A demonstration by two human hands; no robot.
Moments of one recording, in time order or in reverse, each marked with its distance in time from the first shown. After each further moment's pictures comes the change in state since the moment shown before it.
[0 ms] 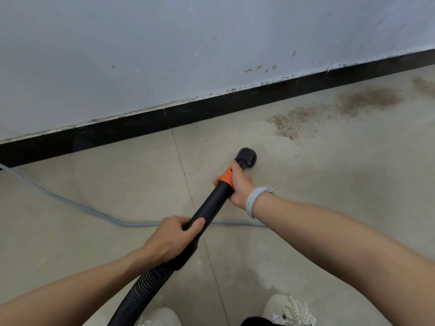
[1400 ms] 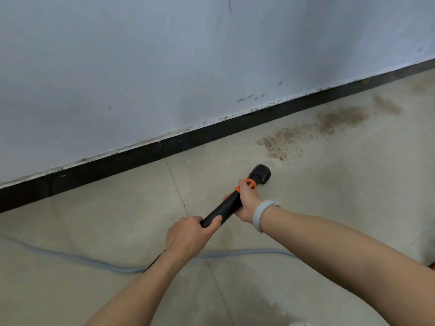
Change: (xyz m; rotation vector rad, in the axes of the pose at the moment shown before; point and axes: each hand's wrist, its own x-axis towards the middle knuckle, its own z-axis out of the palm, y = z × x) left_hand 0.076 0.039 -0.028 0.403 0.052 -0.001; right_hand 0.020 -0.035 0.022 -0.035 0.167 0.019
